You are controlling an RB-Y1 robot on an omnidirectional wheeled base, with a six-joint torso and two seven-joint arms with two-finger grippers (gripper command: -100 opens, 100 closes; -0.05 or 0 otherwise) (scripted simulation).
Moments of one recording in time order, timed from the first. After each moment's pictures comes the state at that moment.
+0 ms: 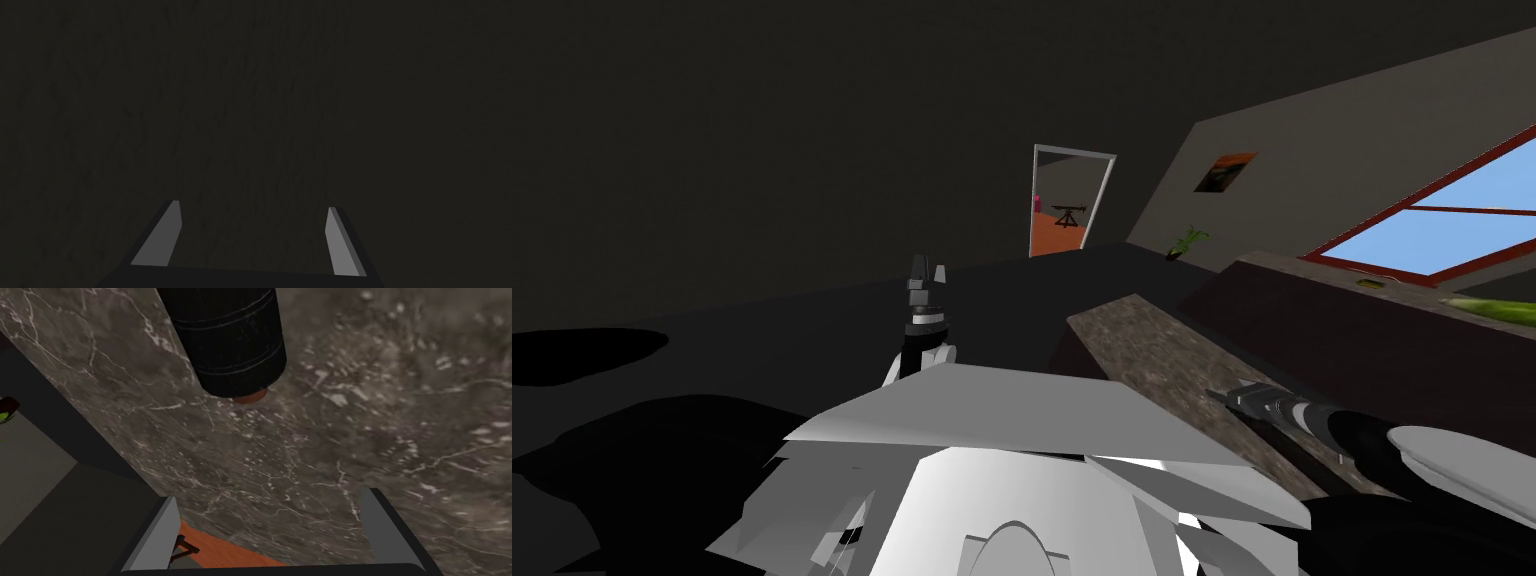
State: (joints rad) left arm 0.47 0.02 0.05 -2.27 -0.05 -0.53 -0.05; right arm 0.99 -1.42 -0.25 -1.47 1.08 -0.35 -0.31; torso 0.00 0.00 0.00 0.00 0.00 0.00
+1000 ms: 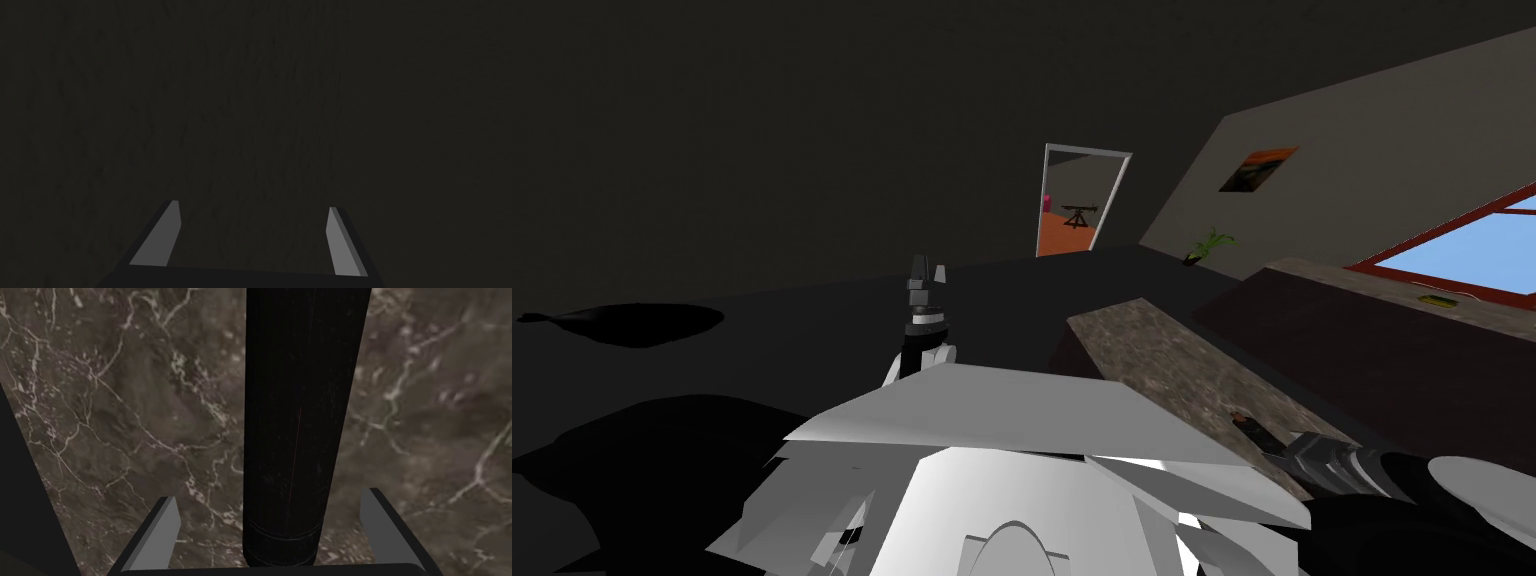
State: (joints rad) left arm 0.47 0.02 0.05 -2.27 -0.05 -0.53 -0.05; right arm 1.01 -1.55 -0.05 -1.33 1.24 -0.44 -0.37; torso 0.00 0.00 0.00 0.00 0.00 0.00
